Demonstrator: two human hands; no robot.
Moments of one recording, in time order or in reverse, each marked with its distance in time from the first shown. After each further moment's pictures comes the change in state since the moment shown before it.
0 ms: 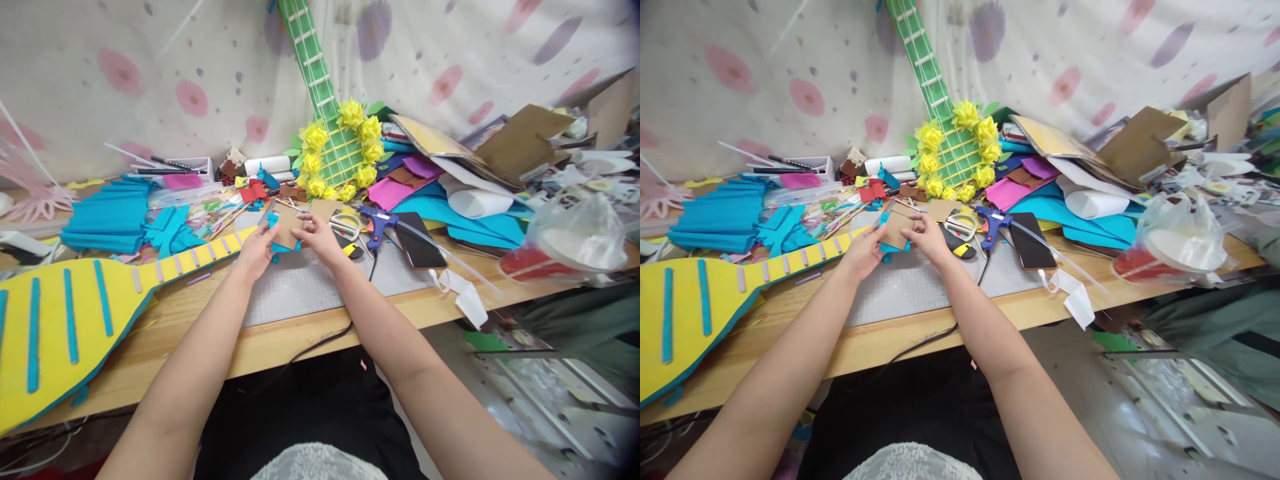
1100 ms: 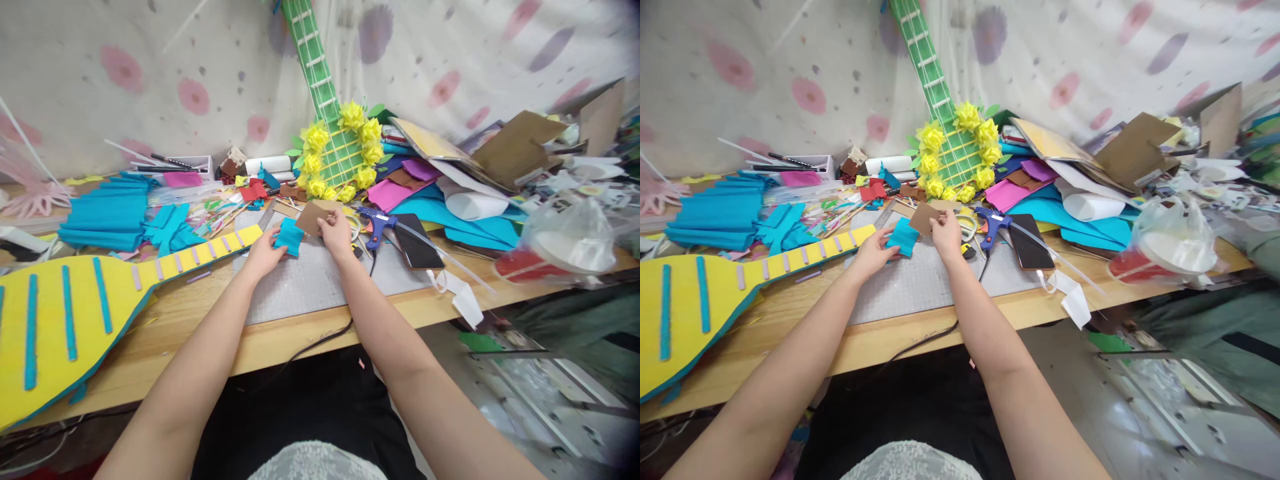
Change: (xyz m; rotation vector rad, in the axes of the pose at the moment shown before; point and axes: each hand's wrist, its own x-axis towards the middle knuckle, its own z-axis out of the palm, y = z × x) left_hand 0.007 -0.021 -0.009 0.499 -0.010 -0.040; right_hand 0.017 0.004 -0.028 -0.223 0.440 -0.060
